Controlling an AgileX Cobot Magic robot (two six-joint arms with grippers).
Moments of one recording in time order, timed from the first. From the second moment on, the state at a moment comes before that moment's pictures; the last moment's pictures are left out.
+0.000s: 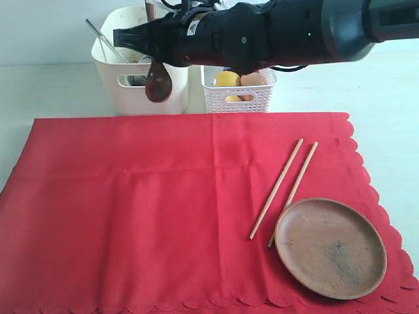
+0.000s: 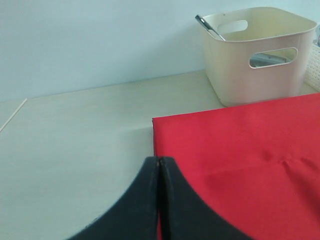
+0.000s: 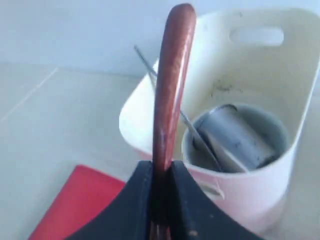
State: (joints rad) left arm -0.03 0.01 0.00 0.00 0.28 0.16; right arm 0.70 1.95 -1.35 0.21 -0.12 0.17
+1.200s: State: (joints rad) left arm -0.03 0.01 0.00 0.00 0.28 0.16; right arm 0.70 2.35 -1.80 0.48 -0.24 0.24
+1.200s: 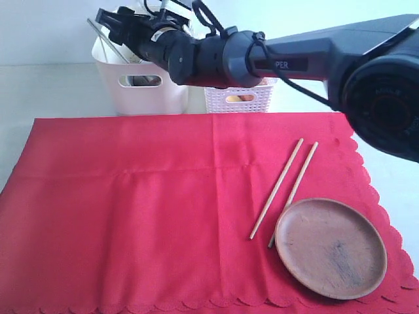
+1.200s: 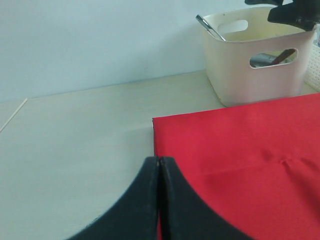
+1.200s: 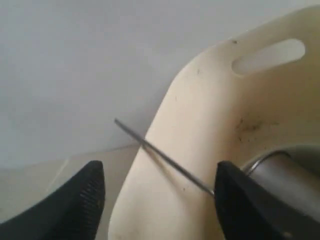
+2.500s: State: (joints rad) left arm -0.03 0.01 0.00 0.00 0.28 0.16; right arm 0.59 1.51 -1.06 0.12 0.64 0.11
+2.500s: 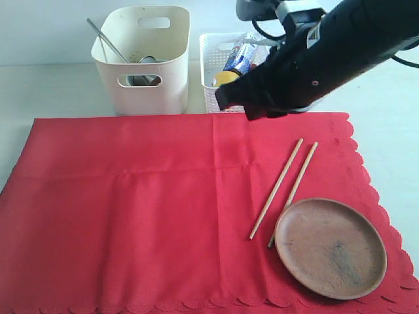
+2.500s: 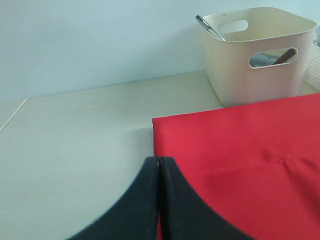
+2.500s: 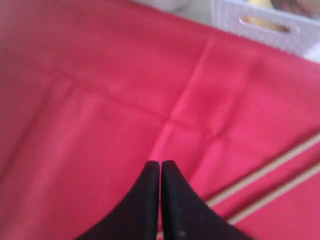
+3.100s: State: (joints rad) left arm -0.03 0.01 0.00 0.00 0.28 0.16; right arm 0.58 1.79 -1.06 -0.33 0.76 0.76
